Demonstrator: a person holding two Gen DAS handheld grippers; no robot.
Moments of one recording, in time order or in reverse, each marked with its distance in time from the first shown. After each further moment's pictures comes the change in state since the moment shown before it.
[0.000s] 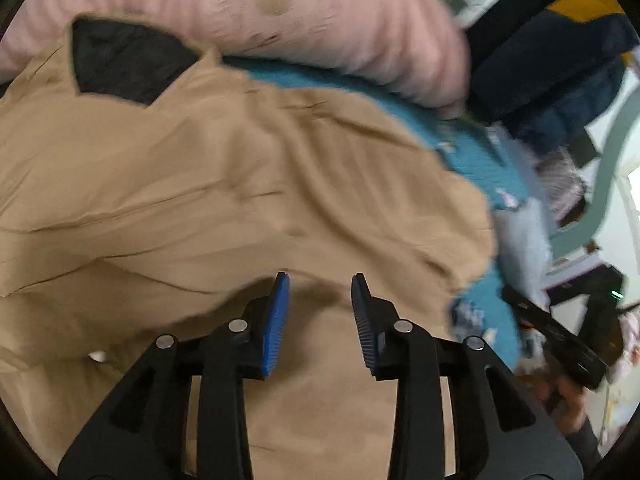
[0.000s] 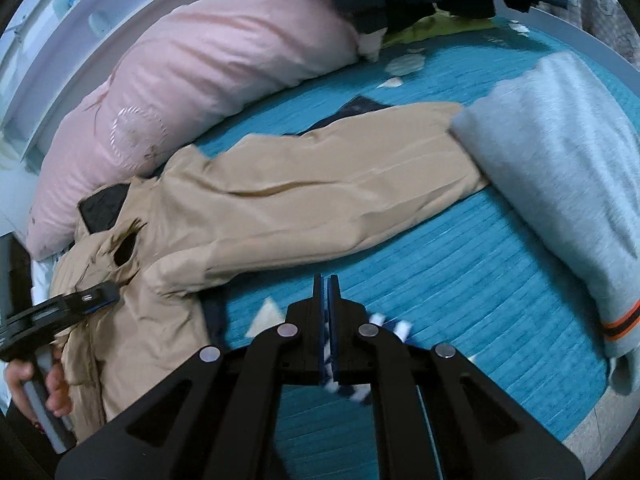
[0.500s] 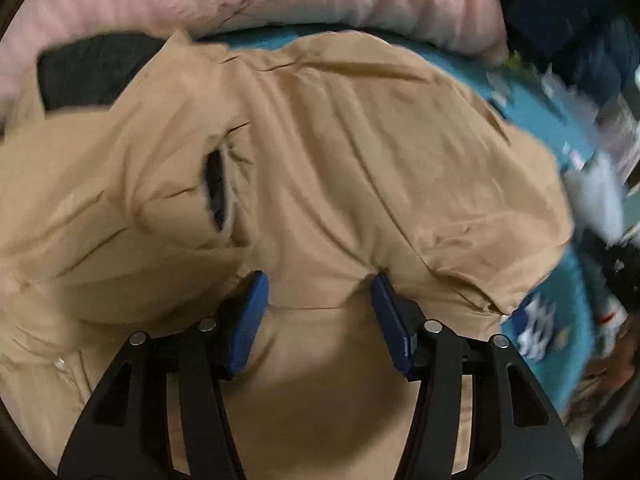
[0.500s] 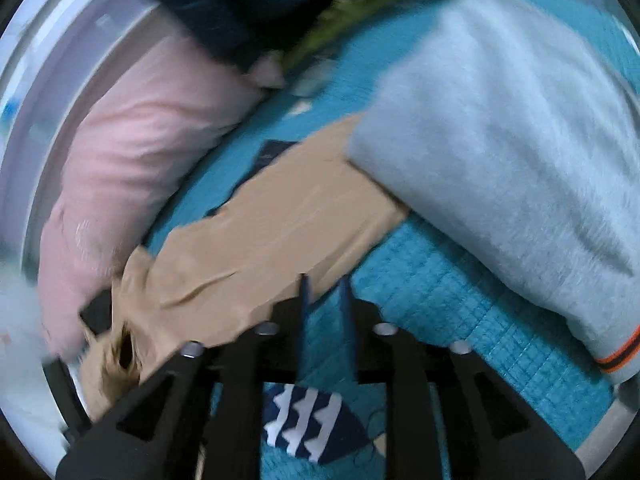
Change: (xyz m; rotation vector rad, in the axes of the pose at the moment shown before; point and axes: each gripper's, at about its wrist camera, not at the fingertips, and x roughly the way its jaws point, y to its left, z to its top) left arm 0.074 -0.039 -0.003 0.098 0.106 0.341; right arm 0.016 -0.088 0.038 0.387 -0.018 0.028
